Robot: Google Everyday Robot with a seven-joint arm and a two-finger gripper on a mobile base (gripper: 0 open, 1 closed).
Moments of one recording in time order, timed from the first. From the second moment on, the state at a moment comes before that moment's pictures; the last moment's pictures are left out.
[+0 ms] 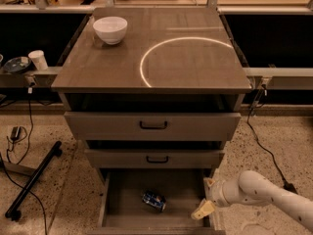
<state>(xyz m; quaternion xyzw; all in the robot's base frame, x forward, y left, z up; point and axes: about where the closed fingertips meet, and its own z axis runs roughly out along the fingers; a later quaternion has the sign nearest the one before) 0.479 -0.186 0.327 -0.45 0.82 0.26 0.25</state>
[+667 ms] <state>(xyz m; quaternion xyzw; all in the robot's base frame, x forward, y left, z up) 0.472 -0.175 0.302 -0.45 0.82 0.24 0.24</state>
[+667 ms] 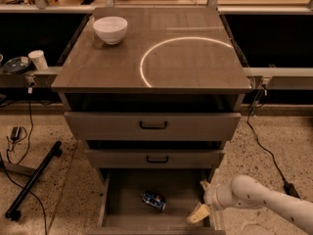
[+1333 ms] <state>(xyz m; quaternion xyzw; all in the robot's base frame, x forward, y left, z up) 0.464 -0.174 0.259 -0.44 0.83 0.23 0.25</state>
